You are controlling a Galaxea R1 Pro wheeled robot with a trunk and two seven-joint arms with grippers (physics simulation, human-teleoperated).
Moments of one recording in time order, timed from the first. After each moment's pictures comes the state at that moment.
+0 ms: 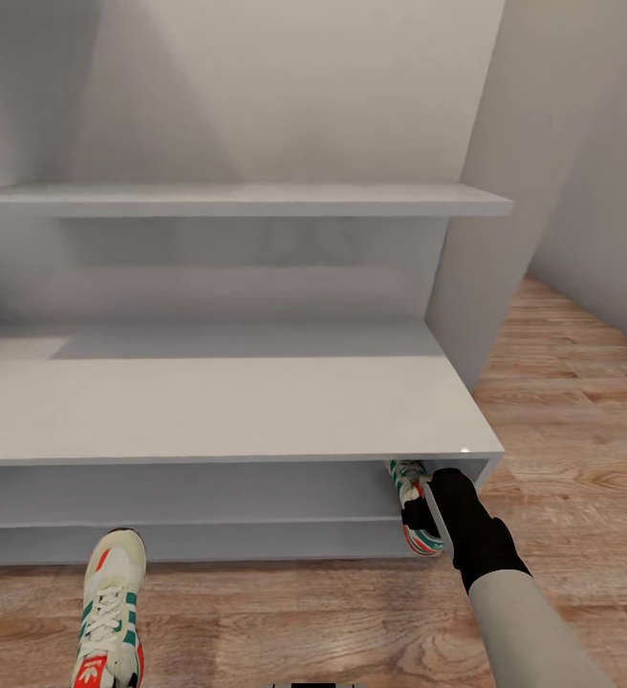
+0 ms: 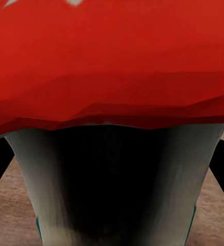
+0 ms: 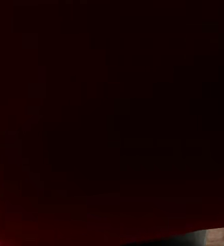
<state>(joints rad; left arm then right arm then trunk) 0.22 -0.01 0.23 -1.14 -0.03 -0.27 0.00 -0.68 0.07 -0.10 -0.89 0.20 1.05 0.01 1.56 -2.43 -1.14</state>
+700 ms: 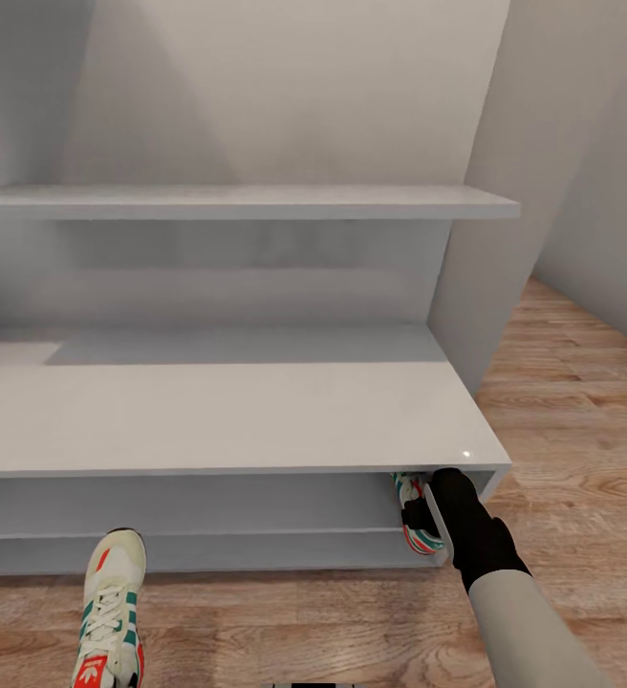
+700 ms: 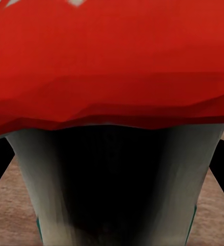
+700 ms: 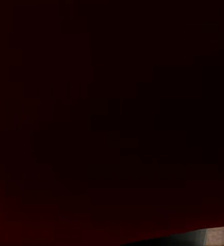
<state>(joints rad) 0.22 -0.01 0.23 -1.14 -0.03 -0.27 0.00 -0.68 0.07 -0.10 -0.89 0.20 1.05 0.01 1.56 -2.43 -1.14</state>
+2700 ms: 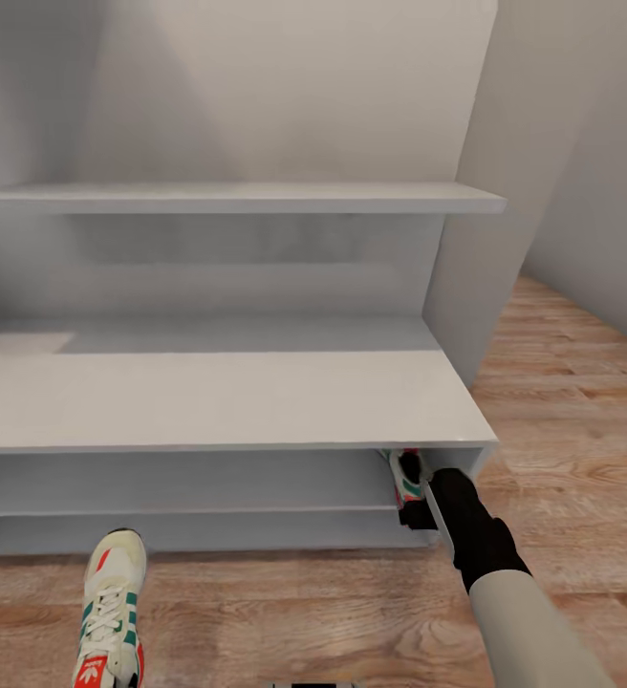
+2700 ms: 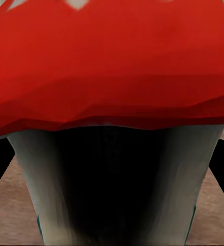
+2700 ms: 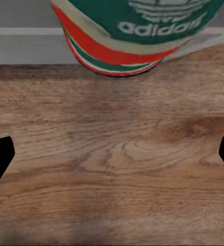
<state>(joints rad) 0.22 -0.01 0.23 -1.14 -0.03 -0.27 0.00 -0.68 0.07 -0.10 -0.89 0.20 1.05 0.01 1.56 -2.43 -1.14</state>
